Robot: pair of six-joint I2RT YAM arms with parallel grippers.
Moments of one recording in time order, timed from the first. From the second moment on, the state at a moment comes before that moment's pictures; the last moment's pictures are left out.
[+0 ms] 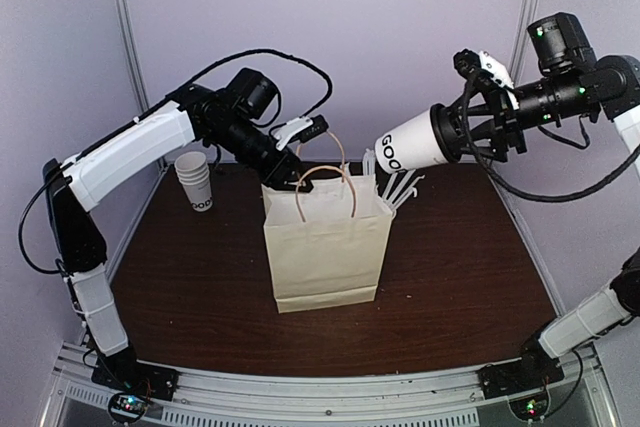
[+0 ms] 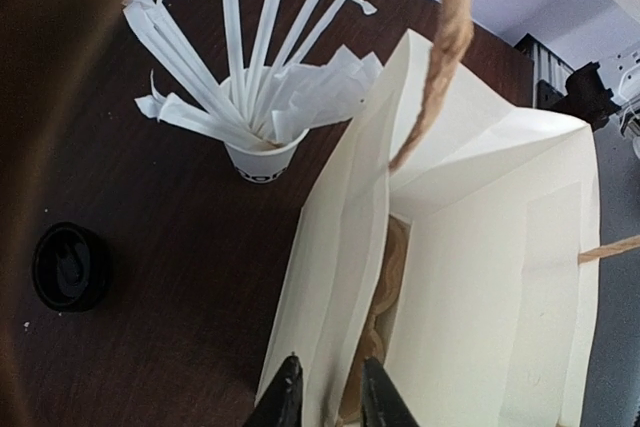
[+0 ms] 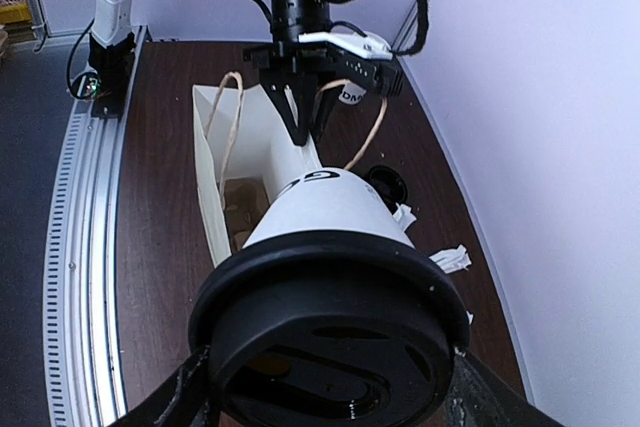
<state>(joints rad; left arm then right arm) -0.73 1.85 1.95 -1.02 0.46 0.22 0.48 1.39 2.05 -1.34 -0.52 -0.75</state>
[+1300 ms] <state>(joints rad) -1.02 1.71 1.94 -1.07 -0.05 0.20 0.95 1.60 2.11 -1.34 -0.29 -0.74</state>
